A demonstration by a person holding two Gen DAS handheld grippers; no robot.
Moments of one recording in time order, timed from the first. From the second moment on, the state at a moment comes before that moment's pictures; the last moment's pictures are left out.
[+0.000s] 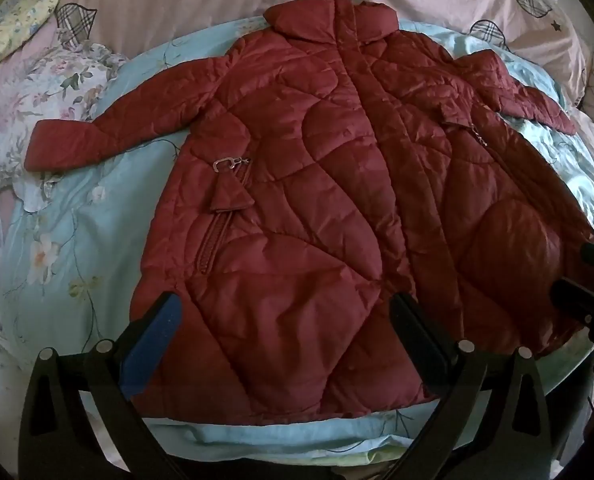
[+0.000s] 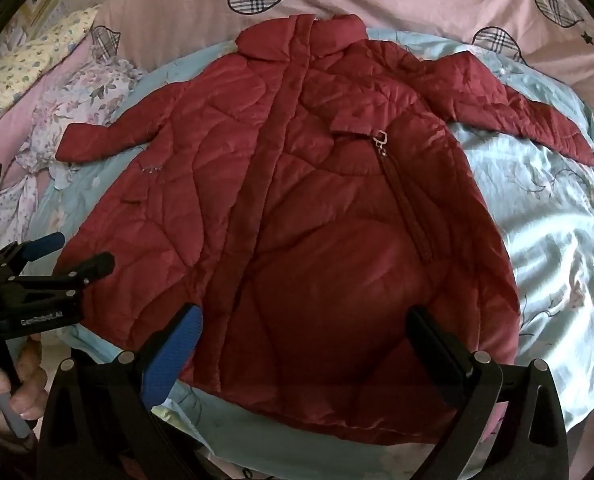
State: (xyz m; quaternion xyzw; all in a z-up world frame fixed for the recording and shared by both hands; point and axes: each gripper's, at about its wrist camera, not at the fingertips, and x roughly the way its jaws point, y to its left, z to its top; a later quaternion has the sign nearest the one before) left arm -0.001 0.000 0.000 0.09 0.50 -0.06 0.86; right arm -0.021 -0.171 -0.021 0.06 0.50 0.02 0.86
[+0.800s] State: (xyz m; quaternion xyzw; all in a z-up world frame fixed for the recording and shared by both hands) left arm 0.001 -0.007 -0.001 0.09 0.50 -0.06 0.86; right arm -0.019 -0.170 -0.018 0.06 0.50 0.02 0.86
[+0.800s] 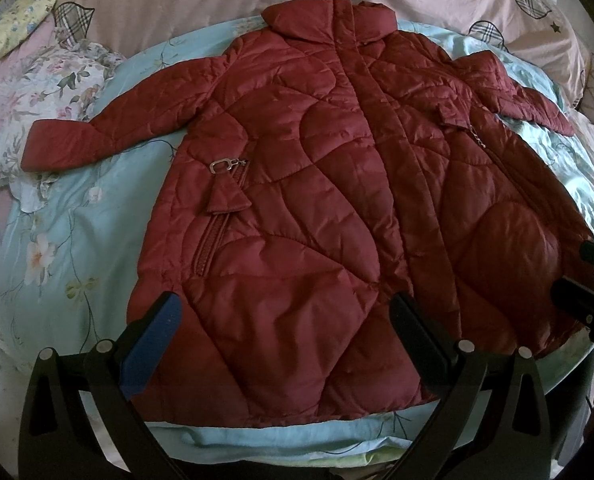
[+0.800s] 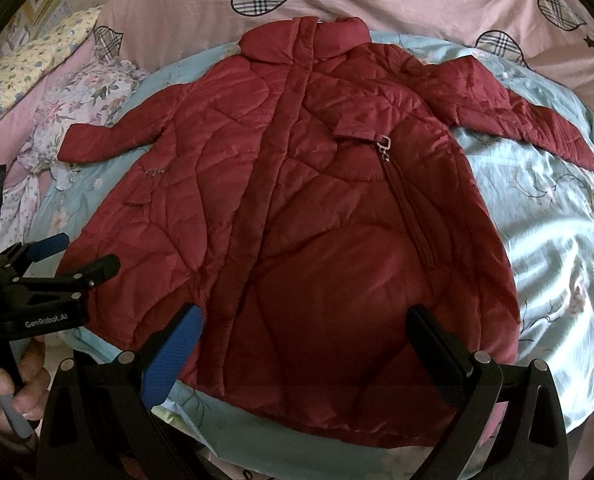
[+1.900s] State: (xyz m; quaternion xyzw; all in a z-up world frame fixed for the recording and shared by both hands) left arm 0.042 0.000 -0.009 0.07 0.52 -0.07 0.85; right arm 0.001 -0.228 -0.001 0.13 0.44 -0.01 0.89
